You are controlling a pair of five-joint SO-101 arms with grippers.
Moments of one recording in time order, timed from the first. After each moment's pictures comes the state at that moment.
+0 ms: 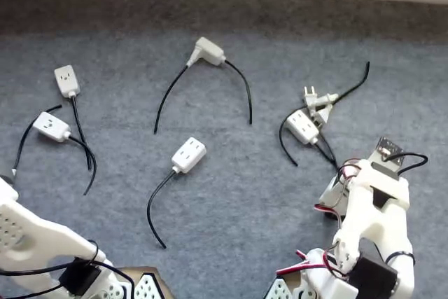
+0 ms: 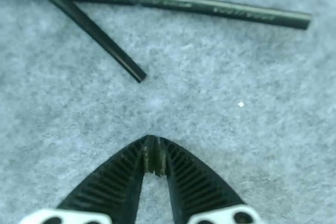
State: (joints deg) left arm -61.4 28.8 -11.5 75.8 -39.5; right arm 23.0 -17.2 58.5 55.6 -8.0
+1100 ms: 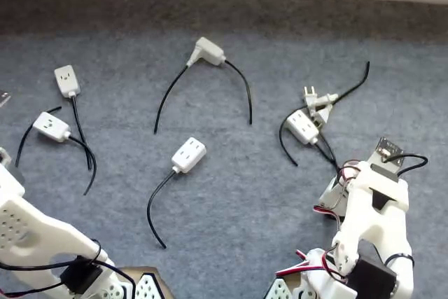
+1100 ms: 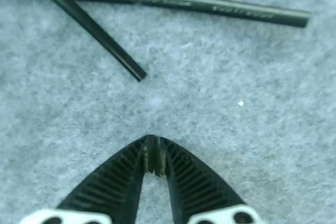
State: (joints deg) left arm -58.3 28.8 -11.5 78.6 -65.2; right arm 23.0 -17.3 59.5 55.1 -8.0
